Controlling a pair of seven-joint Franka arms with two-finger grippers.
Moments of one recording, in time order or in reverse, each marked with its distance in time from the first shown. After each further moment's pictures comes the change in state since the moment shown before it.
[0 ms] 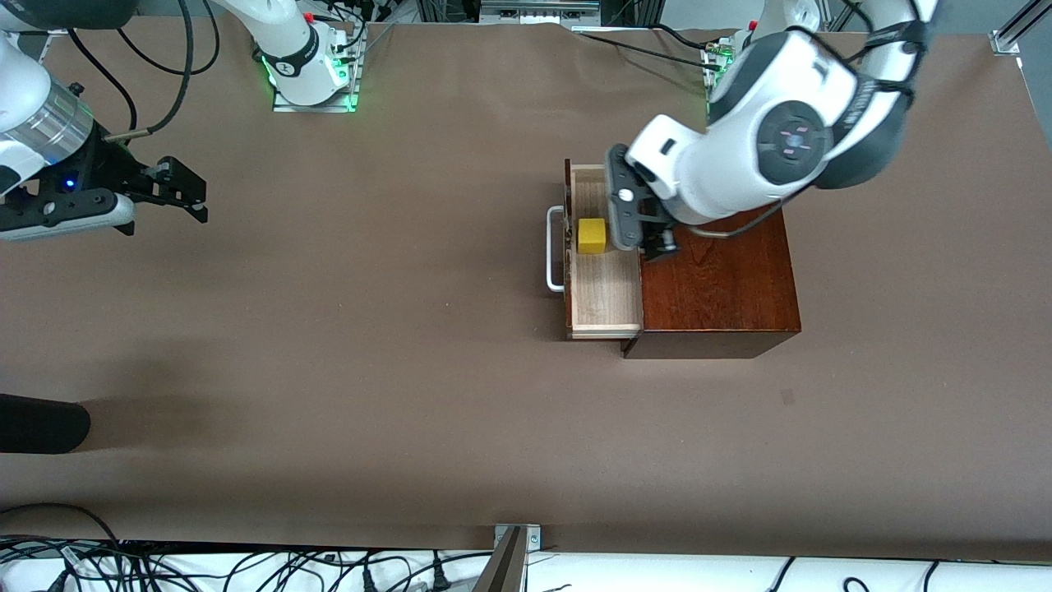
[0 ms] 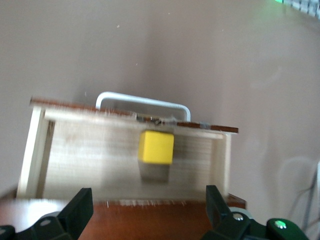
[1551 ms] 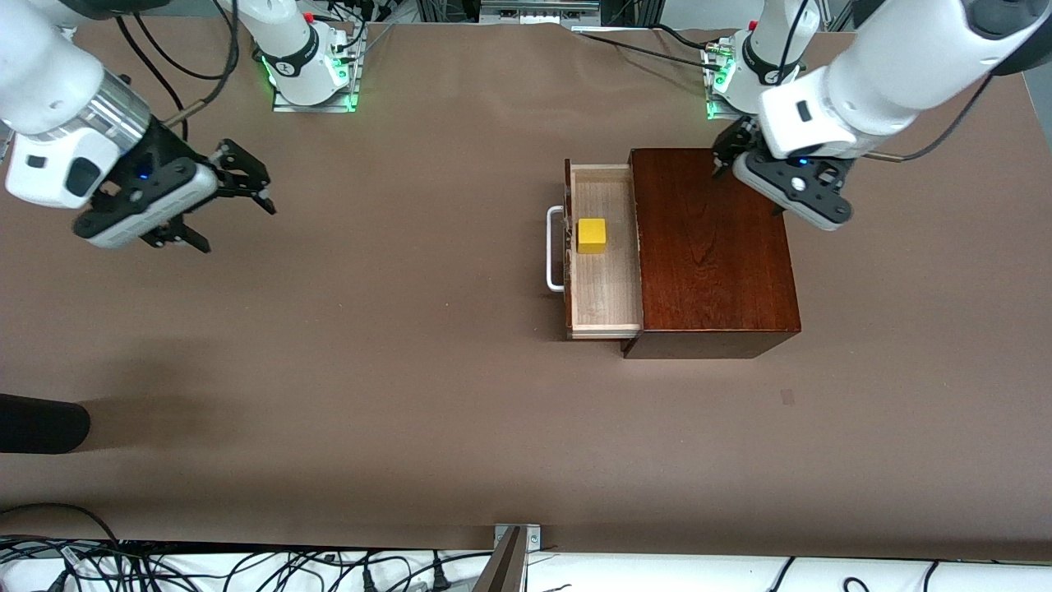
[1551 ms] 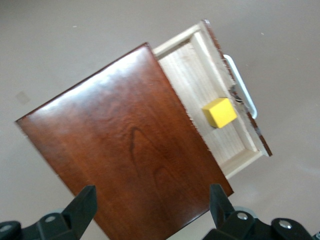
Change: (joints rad) left arm 0.097 -0.287 0.090 -0.105 0.093 -0.120 -0.770; right arm 0.014 0.009 0.059 0.021 0.164 0.054 -0.216
